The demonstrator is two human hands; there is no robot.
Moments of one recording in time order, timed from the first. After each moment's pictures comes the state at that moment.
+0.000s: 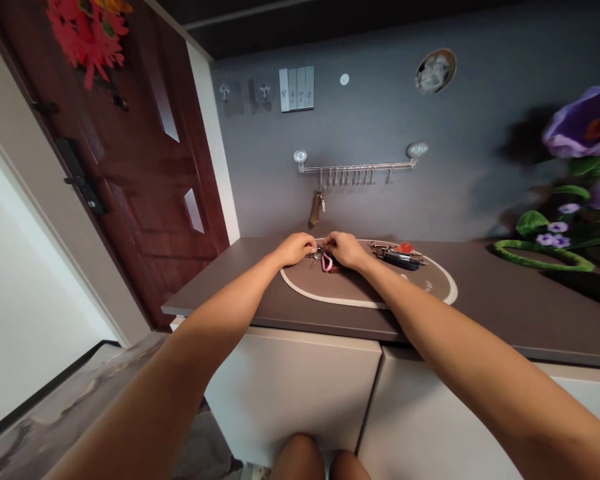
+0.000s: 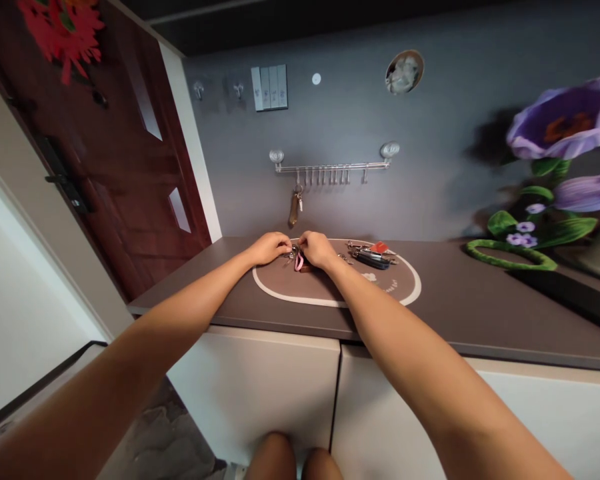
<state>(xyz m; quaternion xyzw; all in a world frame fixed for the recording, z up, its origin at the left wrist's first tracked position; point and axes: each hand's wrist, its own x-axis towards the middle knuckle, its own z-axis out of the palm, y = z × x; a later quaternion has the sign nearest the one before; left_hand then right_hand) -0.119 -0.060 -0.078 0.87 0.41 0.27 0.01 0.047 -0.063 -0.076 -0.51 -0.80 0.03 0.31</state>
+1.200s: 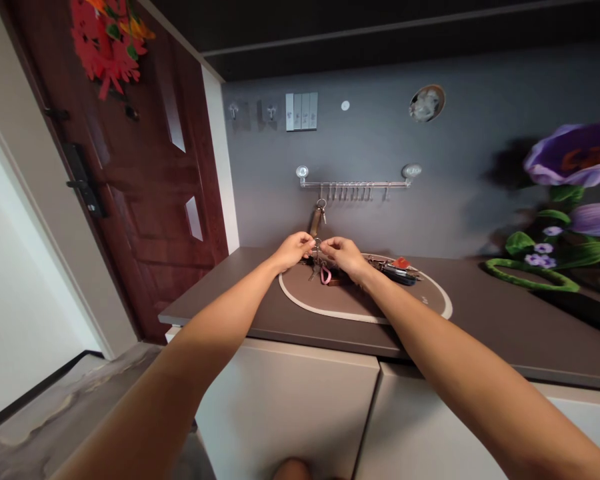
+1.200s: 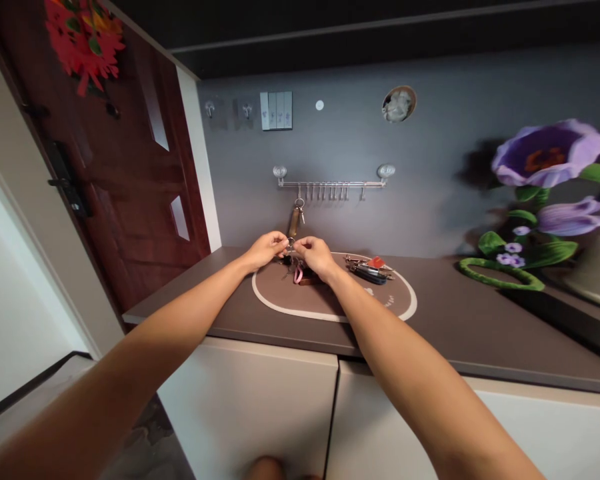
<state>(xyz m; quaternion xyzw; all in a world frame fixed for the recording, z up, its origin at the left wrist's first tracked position) -0.114 -0.063 -0.070 0.71 0.35 0.50 0.35 0.041 -0.073 -0.068 -0.41 -0.69 0.33 0.50</state>
